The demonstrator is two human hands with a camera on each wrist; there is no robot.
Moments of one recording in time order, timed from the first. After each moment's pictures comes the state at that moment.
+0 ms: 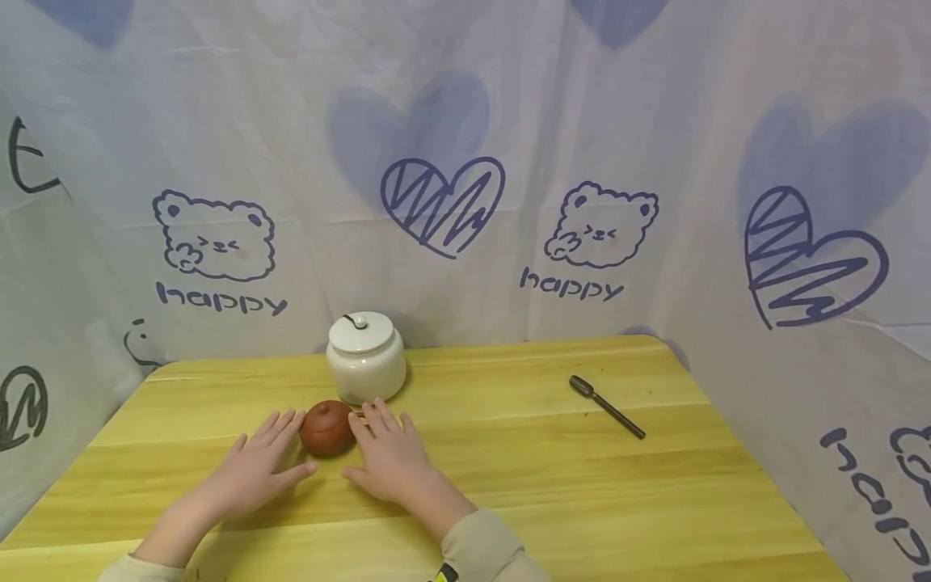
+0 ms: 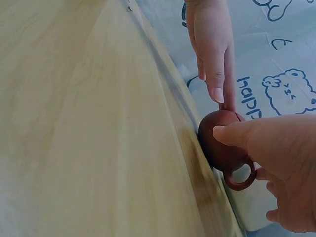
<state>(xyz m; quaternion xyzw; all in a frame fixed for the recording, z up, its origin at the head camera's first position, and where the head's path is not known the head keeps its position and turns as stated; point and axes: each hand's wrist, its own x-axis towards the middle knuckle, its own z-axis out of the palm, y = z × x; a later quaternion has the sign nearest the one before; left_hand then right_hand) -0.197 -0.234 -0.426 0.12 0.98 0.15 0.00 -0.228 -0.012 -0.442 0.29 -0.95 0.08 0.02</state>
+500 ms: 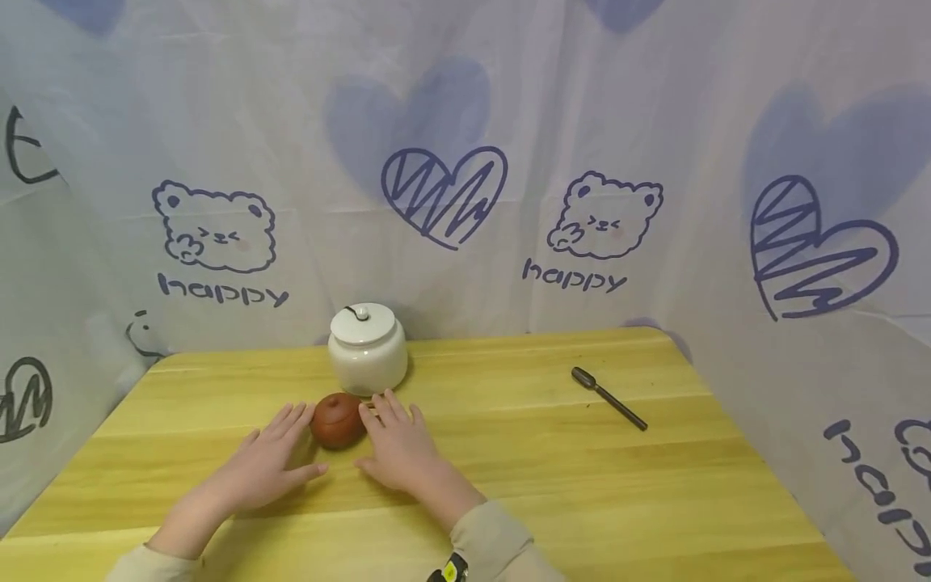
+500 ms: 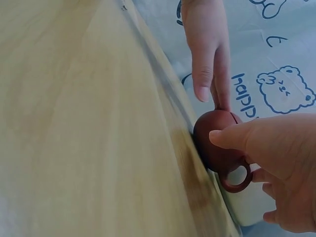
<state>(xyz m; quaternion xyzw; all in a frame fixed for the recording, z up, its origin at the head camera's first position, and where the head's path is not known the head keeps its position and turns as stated) -0.193 -0.224 -0.423 0.13 0.98 0.15 0.01 -0.226 -0.003 -0.438 0.29 -0.95 0.09 0.01</state>
